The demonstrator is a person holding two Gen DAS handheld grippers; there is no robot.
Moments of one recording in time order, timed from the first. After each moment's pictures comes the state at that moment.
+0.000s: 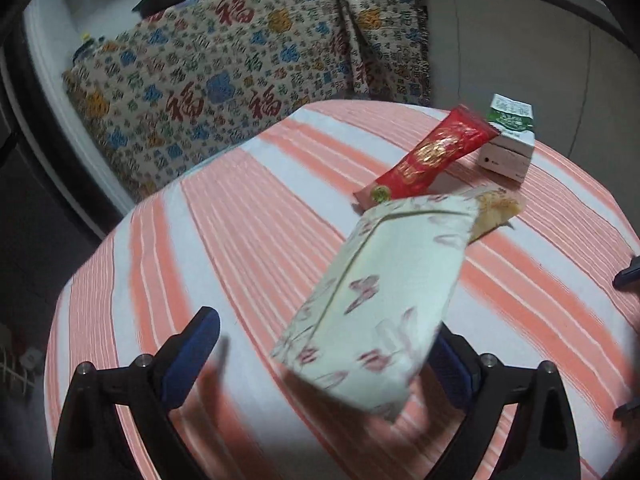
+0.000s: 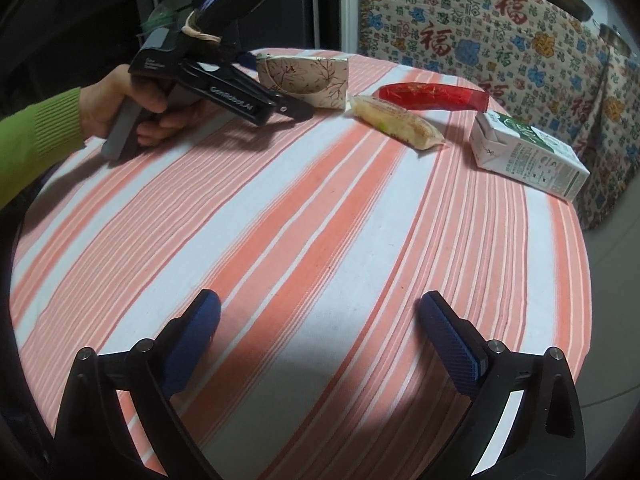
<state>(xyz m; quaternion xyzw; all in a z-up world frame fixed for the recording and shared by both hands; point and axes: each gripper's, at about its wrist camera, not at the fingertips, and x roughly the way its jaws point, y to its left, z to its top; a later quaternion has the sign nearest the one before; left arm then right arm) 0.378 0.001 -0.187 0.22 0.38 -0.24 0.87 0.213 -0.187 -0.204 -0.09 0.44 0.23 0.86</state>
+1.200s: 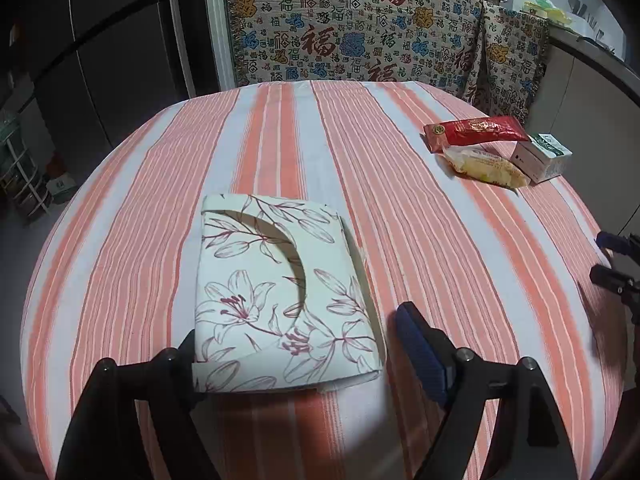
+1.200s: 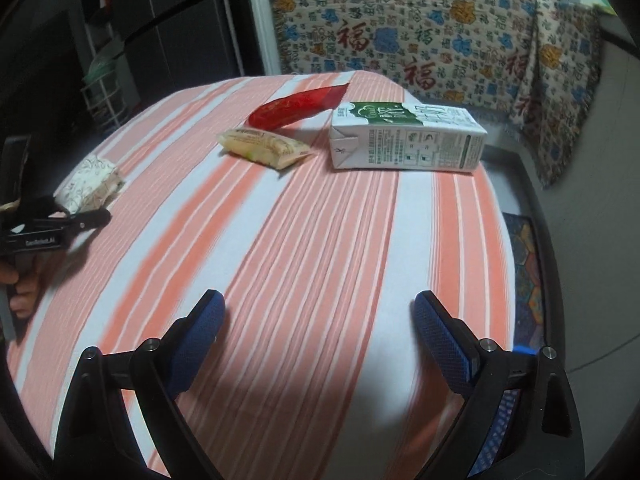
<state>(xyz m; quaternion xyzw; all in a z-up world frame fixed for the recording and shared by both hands) 0.264 0.069 -0.190 0.03 0.45 -0.05 0.89 0.254 -0.264 -0.192 -0.02 0.44 0.13 0.89</state>
